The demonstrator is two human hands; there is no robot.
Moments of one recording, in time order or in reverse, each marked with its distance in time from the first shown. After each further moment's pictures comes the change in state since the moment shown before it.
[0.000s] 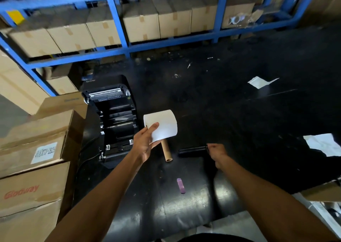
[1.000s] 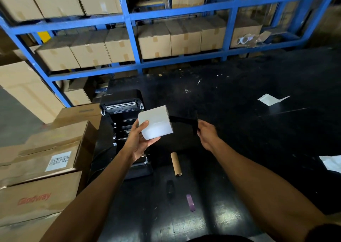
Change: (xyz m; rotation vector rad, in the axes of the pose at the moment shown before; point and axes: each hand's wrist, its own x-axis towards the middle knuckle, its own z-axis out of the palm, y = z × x) left_hand 0.018 0.066 -0.041 -0.125 -0.227 0.080; right_hand -0.036 -0.141 0.056 0.403 -0.320 -0.210
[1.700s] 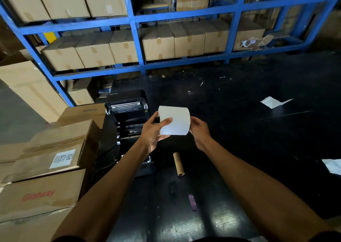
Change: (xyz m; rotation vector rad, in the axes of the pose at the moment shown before) left_hand 0.008 -0.002 0.042 0.283 0.005 0.073; right_hand -0.017 0.002 0.038 -0.164 -0.027 -0.123
